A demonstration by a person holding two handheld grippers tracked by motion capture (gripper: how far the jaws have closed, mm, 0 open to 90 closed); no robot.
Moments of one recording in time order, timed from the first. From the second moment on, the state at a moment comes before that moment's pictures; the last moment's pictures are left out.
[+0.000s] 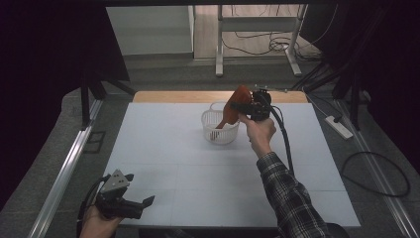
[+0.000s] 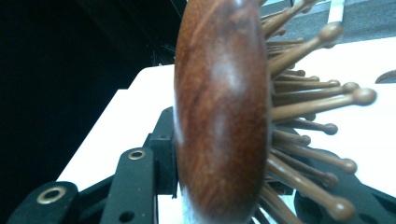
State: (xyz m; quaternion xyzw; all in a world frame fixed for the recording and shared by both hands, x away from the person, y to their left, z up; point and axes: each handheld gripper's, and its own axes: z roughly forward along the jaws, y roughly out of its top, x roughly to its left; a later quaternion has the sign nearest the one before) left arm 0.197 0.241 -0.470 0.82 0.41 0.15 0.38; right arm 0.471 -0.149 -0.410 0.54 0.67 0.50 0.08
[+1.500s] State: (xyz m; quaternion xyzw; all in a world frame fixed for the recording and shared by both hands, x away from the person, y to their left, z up) left arm 0.198 0.239 -0.470 0.82 0.41 0.15 0.37; right arm 0.469 -0.164 -0.434 0.55 0.66 0.51 0.08
